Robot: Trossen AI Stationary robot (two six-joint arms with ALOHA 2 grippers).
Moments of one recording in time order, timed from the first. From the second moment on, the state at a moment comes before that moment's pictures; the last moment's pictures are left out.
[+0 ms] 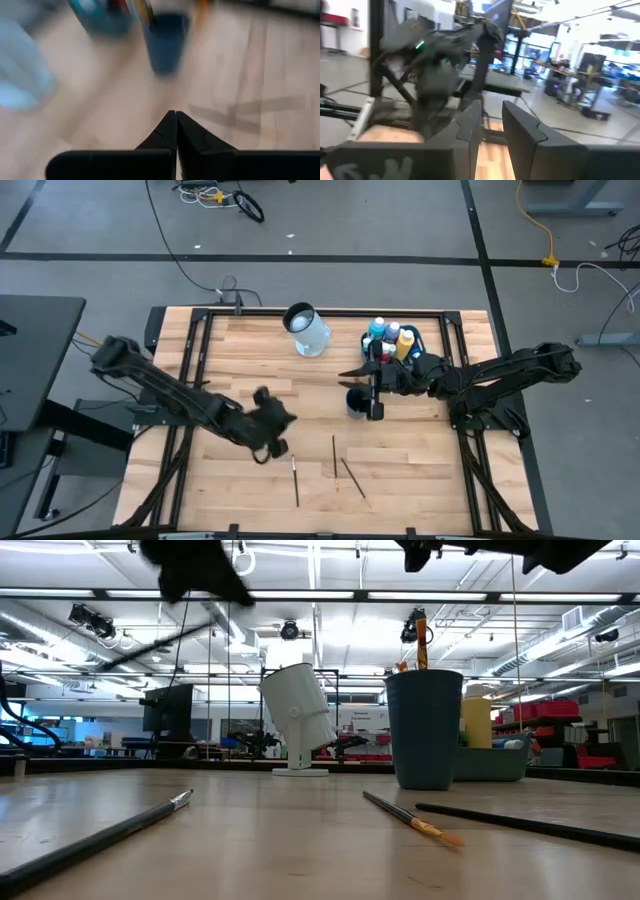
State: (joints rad) left arm -0.47 1.39 0.97 -0.36 -0.64 -0.61; right arm 0.06 1.27 0.69 0.76 0.05 -0.20
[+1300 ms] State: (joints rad) left arm -0.49 1.23 0.97 0.20 -0.82 0.19; right arm 0.06 1.67 1.09 0.72 -0.25 -0.08
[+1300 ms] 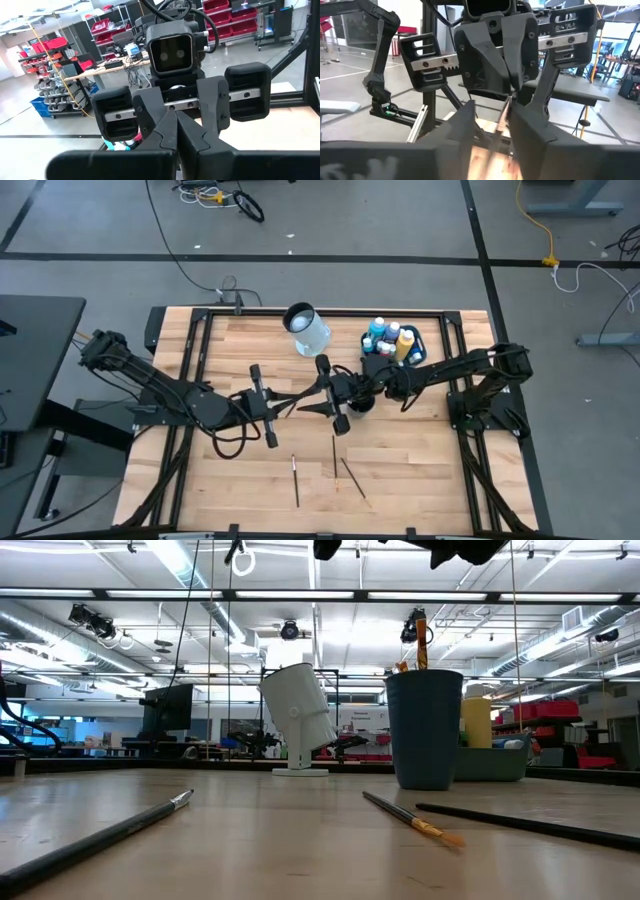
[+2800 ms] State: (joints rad) left arm -0.49 1.23 0.98 -0.01 -0.79 -0.03; right arm 0.16 1.38 1.06 -0.20 0.53 0.12
